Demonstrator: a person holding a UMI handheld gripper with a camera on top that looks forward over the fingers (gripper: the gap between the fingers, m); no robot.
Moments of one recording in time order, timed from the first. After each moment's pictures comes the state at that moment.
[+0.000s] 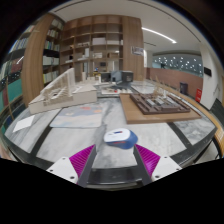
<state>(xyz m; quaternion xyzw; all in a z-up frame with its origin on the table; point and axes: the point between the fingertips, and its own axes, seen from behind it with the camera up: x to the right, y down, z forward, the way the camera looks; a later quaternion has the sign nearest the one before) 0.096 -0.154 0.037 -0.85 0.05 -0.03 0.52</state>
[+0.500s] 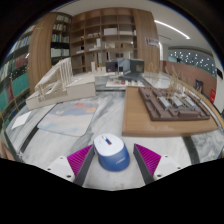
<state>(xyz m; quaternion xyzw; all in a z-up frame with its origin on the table) 0.150 -0.044 -0.002 -0.88 -0.02 0.03 0.48</state>
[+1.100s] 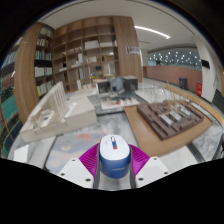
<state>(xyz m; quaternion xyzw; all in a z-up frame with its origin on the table) 0.088 0.021 0.081 -0.84 0.09 0.00 0.53</state>
